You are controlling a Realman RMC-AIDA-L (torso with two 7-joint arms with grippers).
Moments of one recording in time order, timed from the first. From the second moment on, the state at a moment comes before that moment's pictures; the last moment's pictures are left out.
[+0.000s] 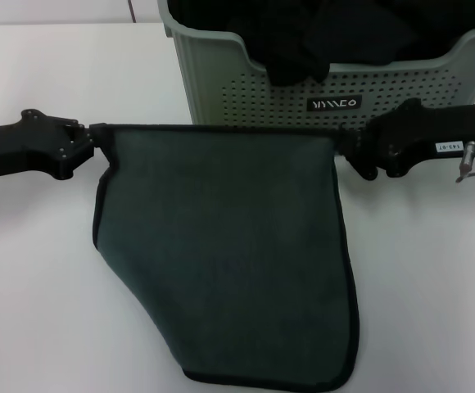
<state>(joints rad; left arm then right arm) -0.49 -1.99 0.61 0.69 2.02 1.49 -1.38 0.51 2.02 -1.22 -1.04 1.33 1.34 -1.36</state>
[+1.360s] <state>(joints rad) -0.46 -1.92 0.74 0.73 1.43 2.03 -1.41 0.21 2.02 -1.16 -1.82 1.66 1.57 -1.31</state>
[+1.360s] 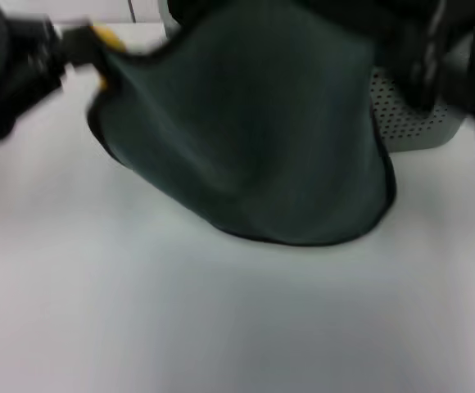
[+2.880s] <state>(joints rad) -0.45 -1.98 0.70 0.67 1.99 1.64 -1.44 0.24 2.01 -1.35 -1.43 1.38 1.39 -1.30</state>
